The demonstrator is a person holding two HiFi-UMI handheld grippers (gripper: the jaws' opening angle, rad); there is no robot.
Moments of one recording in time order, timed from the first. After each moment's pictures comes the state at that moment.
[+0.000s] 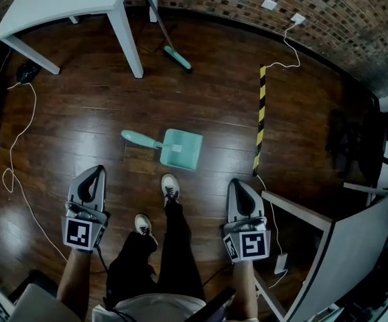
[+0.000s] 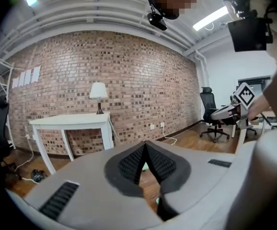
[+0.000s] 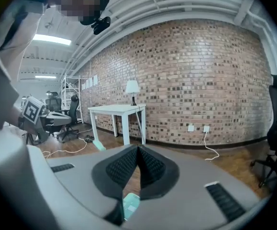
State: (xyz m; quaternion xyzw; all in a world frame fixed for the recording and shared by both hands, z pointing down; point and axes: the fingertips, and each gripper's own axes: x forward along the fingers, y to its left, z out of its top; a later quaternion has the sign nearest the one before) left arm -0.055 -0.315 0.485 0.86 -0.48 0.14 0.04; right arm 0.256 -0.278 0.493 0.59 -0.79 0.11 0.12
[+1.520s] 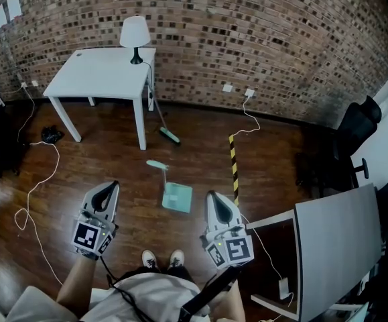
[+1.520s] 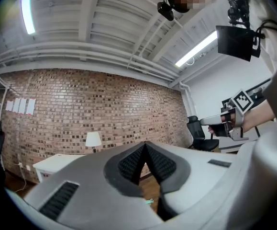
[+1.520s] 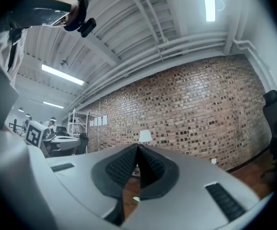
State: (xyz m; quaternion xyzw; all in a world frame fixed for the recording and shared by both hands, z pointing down) left arm -0.092 -0.126 0.163 0.89 -0.44 0.02 -0.09; right arm 0.160 -0.083 0.153 0.59 -0.80 0.01 -0.06
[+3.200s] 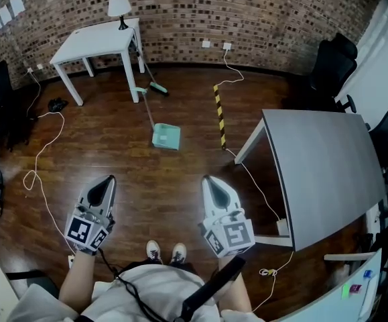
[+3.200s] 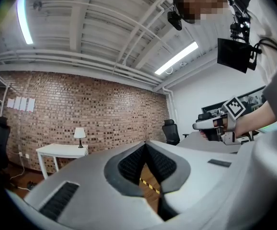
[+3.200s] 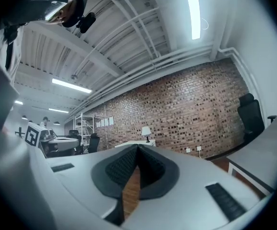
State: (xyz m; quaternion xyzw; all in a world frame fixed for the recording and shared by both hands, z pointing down) left arm 0.008 0.354 0.168 0.91 -0.40 0.02 -0.06; right arm 0.256 0.387 0.166 0.59 -0.80 0.05 -0.06
